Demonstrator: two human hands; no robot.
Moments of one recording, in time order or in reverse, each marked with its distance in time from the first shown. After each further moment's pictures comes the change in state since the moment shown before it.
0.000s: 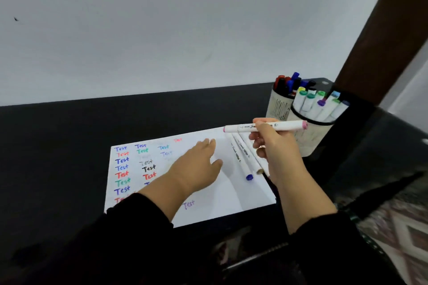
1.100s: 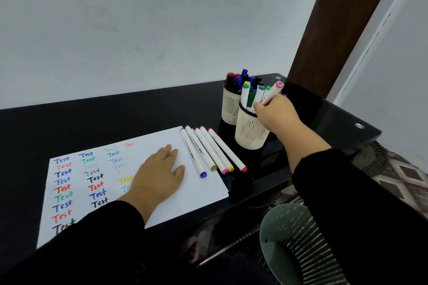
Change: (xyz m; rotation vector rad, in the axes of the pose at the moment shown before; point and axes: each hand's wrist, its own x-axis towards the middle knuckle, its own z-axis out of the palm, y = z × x) left_hand 0.026 0.011 0.050 0.150 0.081 -0.005; right_hand 0.064 -0.051 -0.100 -0.964 0.186 -0.091
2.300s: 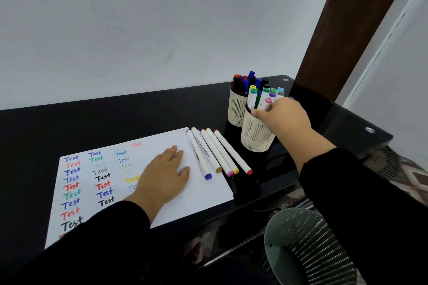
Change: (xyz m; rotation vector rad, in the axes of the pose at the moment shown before) left_hand -0.001 0.000 -0.002 0.031 -0.022 -0.007; right_hand 0.011 -0.003 0.004 -0.458 -0.055 0.048
